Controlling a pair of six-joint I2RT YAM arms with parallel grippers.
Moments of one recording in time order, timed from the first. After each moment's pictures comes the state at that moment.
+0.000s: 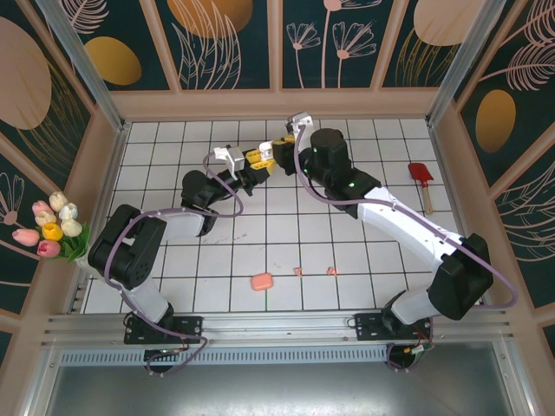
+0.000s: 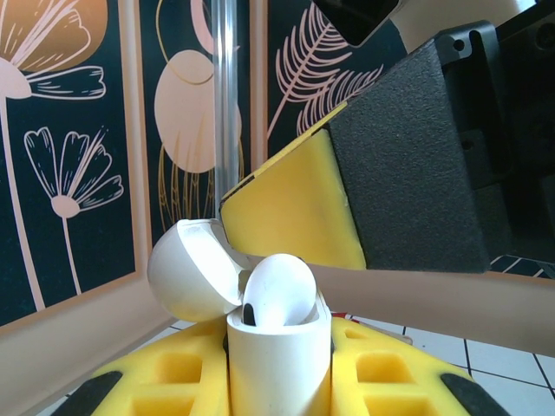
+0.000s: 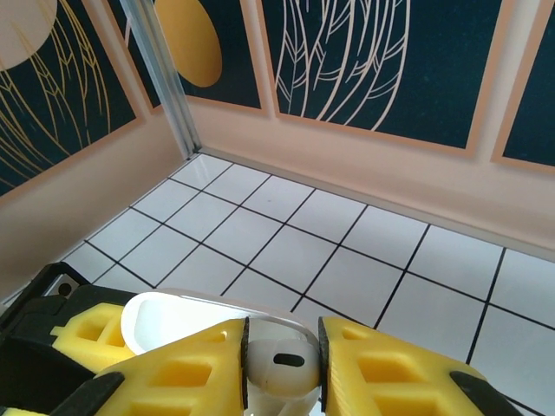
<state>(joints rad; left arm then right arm) -0.46 1.72 0.76 1.34 0.67 -0.26 0.72 1.44 1.23 -0.03 0.02 0.13</state>
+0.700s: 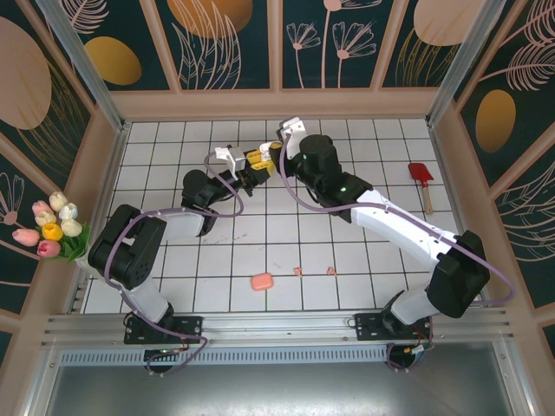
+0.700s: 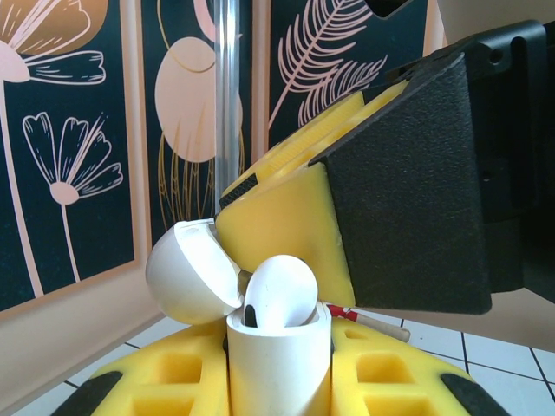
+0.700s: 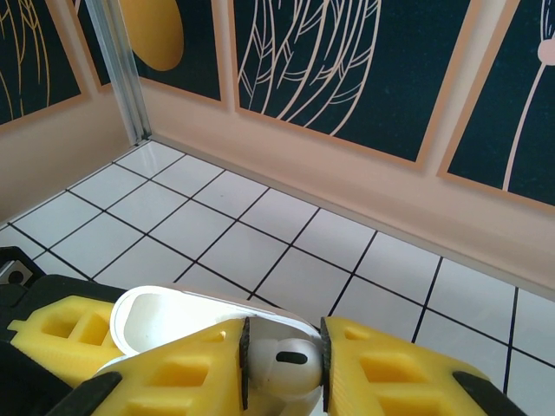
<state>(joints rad) -0.46 1.72 0.76 1.32 0.67 -0.26 0.78 1.47 1.23 -0.02 0.18 0.02</state>
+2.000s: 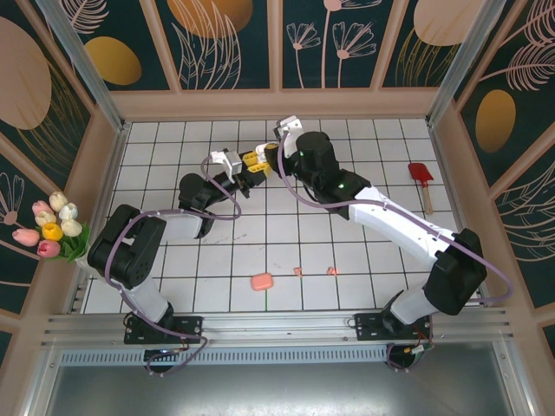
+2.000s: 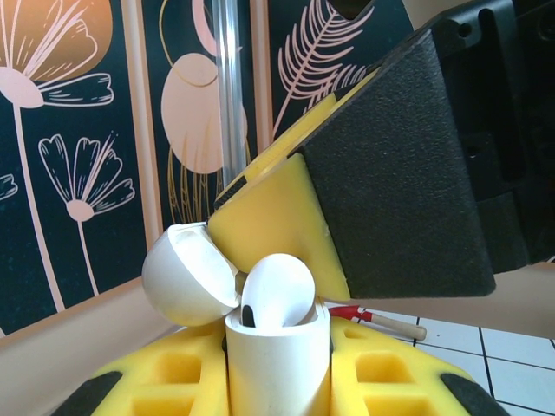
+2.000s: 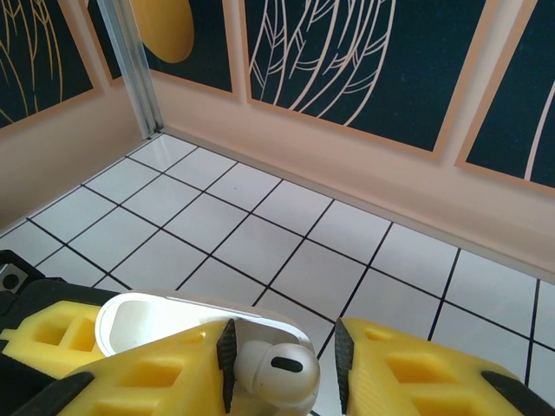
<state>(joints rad) -0.44 1.72 0.73 1.39 0.68 -0.22 0.78 1.49 1.28 -0.08 0.16 0.05</state>
